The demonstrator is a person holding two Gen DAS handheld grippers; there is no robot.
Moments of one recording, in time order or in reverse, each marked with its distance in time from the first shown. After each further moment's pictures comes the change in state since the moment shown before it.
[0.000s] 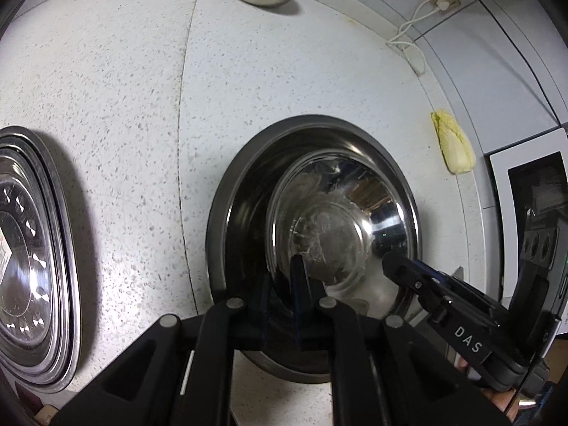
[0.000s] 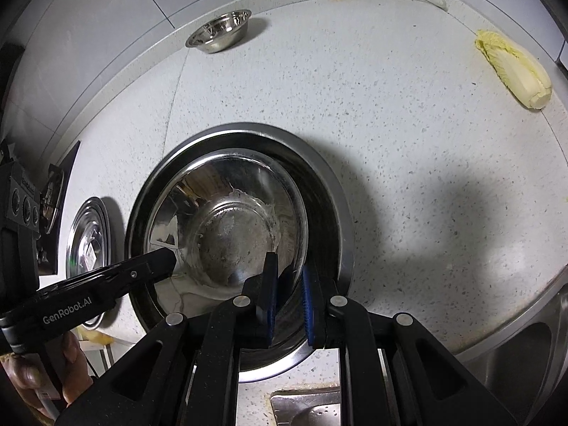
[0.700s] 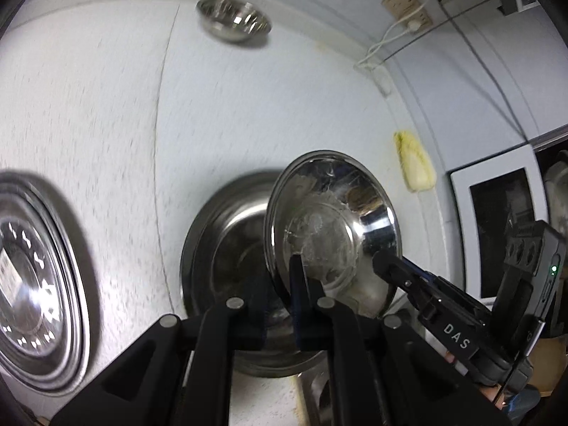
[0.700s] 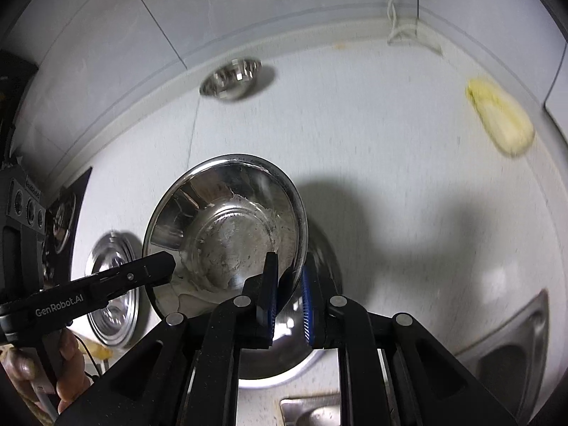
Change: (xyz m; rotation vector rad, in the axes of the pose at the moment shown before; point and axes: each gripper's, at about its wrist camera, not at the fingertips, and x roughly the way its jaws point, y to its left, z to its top) left arm -0.044 -0.004 0.030 0.005 -0.005 -0.111; right arm -0.050 0.006 0.024 -0.014 -0.095 -0.005
